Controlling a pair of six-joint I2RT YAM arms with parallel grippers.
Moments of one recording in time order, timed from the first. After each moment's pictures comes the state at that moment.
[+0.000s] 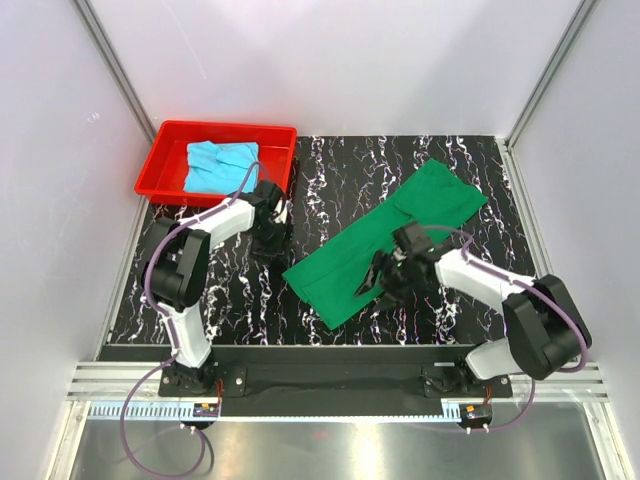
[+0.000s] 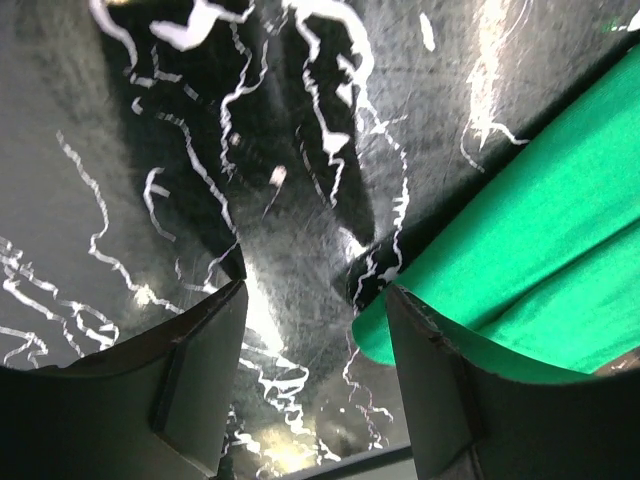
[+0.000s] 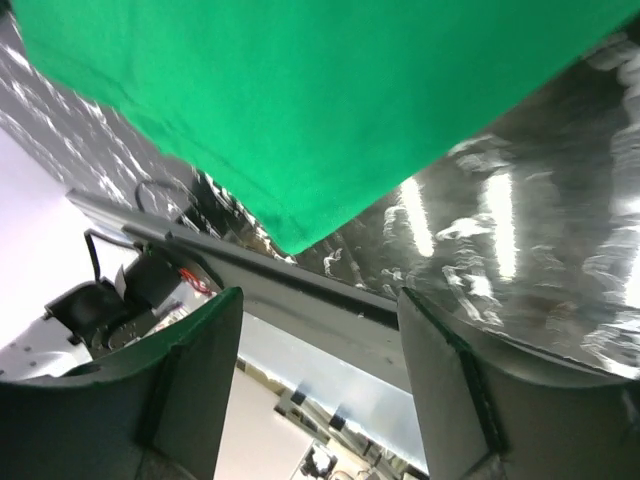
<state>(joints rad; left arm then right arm) -0.38 1.86 1.25 -0.75 0.18 -0.25 0.47 1.42 0.77 -0.51 -0.47 0.95</state>
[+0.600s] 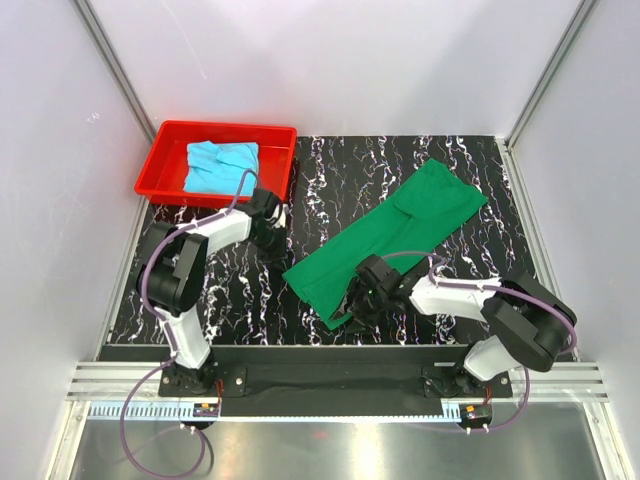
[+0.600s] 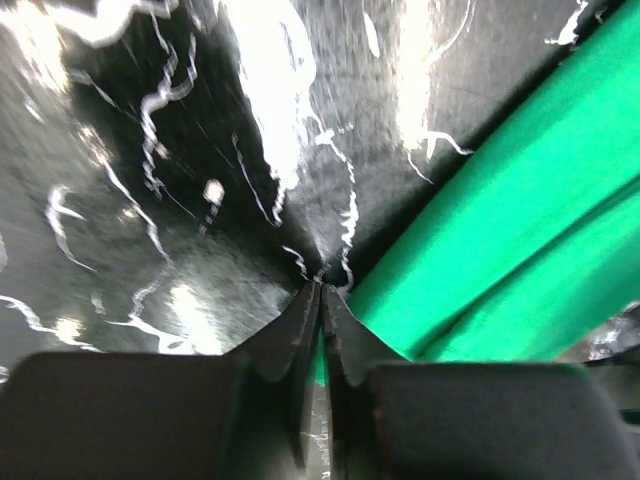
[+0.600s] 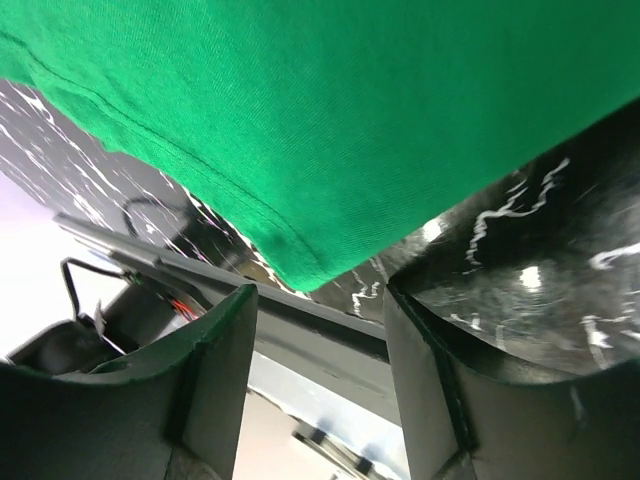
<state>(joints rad) -0.38 1.83 1.12 -0.58 0.29 -0.36 0.85 1.49 0.61 -0.14 -0.28 1.35</state>
